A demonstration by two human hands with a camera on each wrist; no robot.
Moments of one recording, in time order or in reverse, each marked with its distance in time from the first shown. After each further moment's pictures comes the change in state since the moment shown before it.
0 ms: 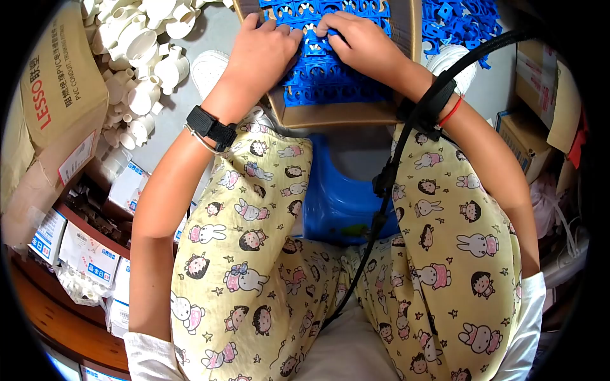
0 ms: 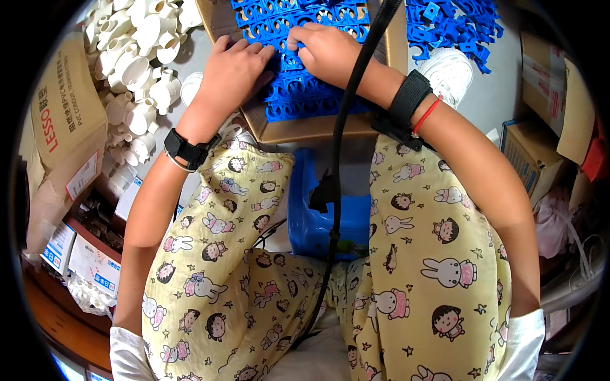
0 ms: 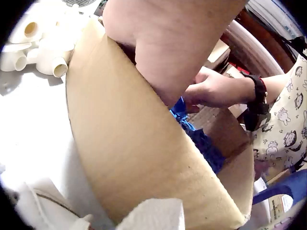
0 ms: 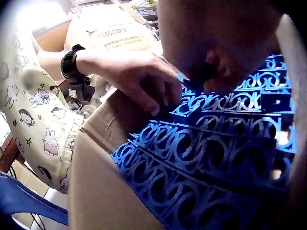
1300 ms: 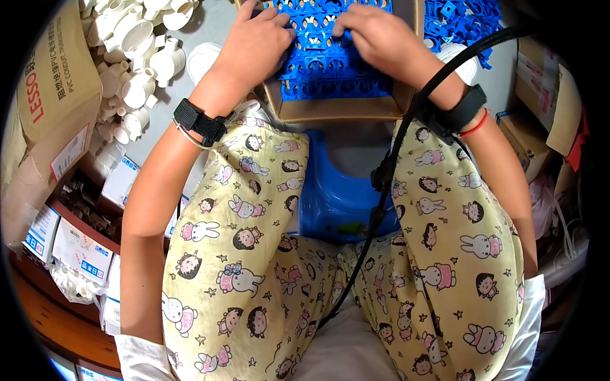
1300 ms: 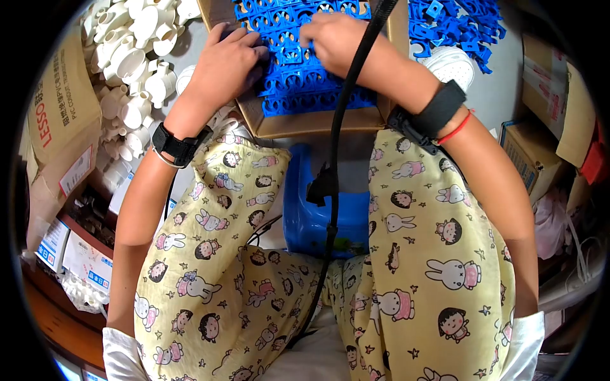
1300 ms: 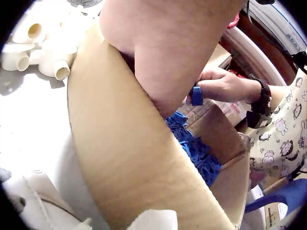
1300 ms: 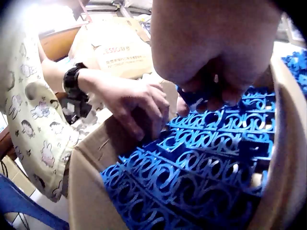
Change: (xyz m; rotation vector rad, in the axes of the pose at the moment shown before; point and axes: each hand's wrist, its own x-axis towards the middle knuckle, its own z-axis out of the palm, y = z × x) left_hand -0.002 -0.005 -0.017 -0.135 -0.075 0.008; right_hand 0.002 -0.015 -0.040 -0.186 -0.191 -0.098
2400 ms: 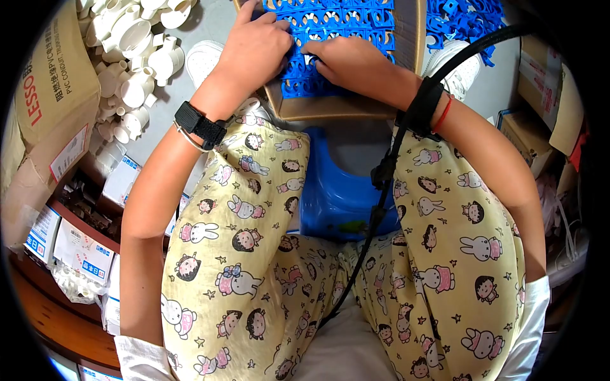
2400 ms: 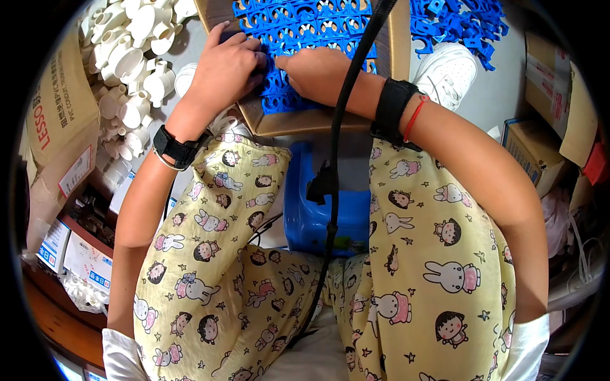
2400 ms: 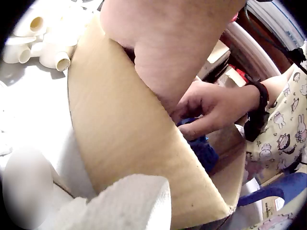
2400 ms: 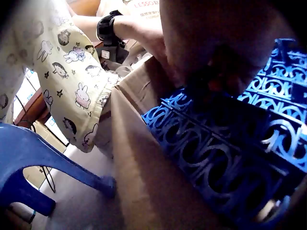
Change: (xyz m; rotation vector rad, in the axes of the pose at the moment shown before) left_hand -0.002 0.008 -0.001 -0.011 -0.084 -0.020; right_hand -0.005 -0.029 0.051 0.023 -0.288 0.164
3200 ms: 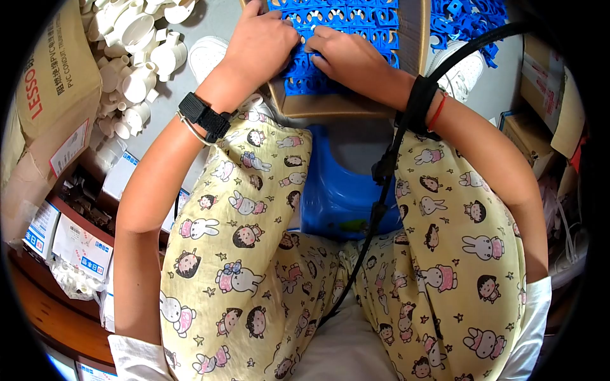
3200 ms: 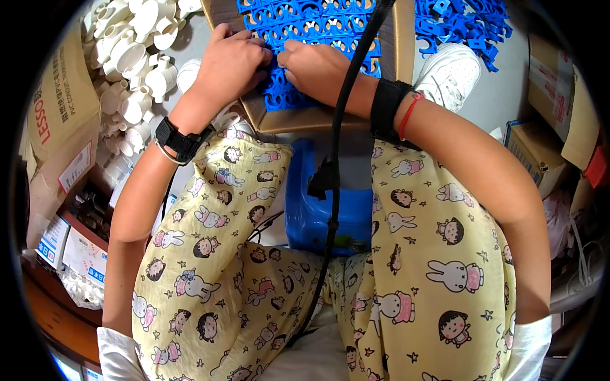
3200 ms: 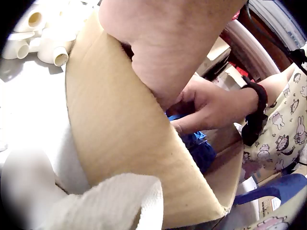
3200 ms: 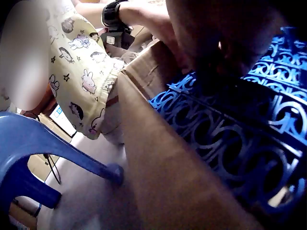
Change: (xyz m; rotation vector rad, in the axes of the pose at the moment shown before) left_hand 0.001 -0.002 0.005 0.012 0.053 0.030; right_hand 0.004 0.001 0.010 0.055 0.133 -0.030
